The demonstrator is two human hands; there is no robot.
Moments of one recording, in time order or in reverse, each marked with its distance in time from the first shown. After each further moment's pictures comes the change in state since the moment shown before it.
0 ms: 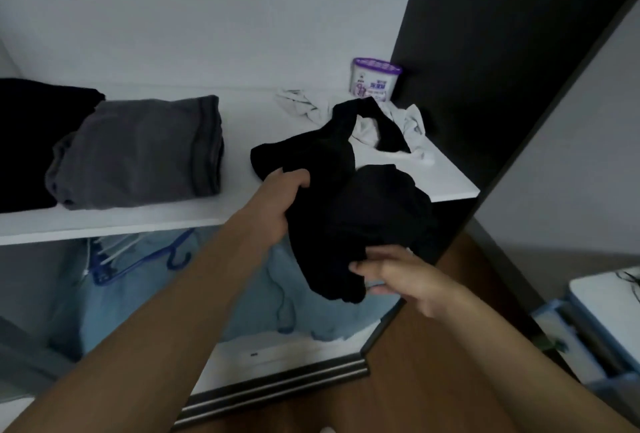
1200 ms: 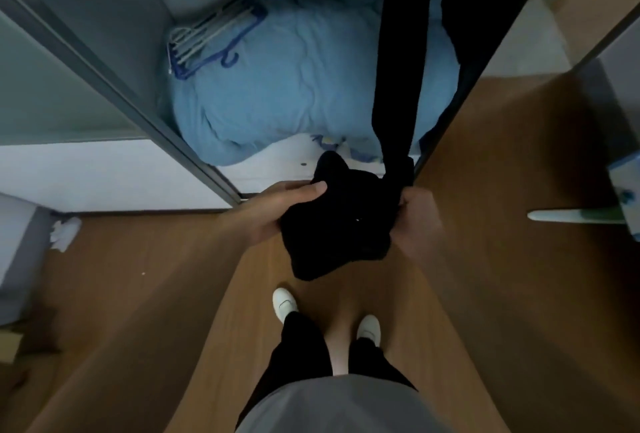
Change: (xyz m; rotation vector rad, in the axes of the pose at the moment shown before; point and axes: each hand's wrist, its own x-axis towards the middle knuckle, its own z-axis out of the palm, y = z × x) left_hand -0.284 -0.250 0.018 0.257 -0.083 -0.410; right_hand -0.141 0.255 0.047 0.836 0.044 0.268
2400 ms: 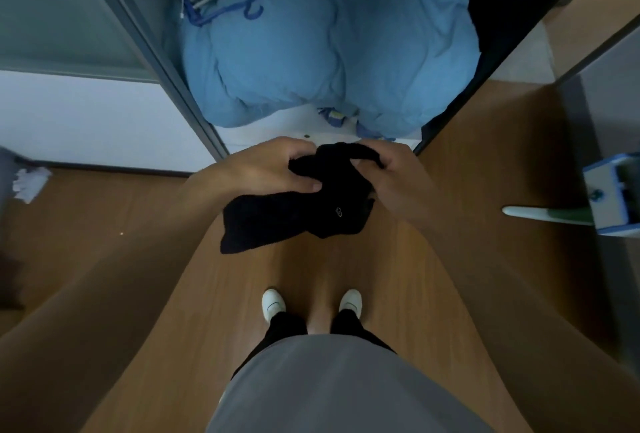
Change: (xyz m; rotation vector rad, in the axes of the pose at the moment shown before) left_hand -0.075 -0.016 -0.062 0.768 -0.007 0.319; right_hand -0.098 0.017 0.089 -0.968 -0.356 -0.641
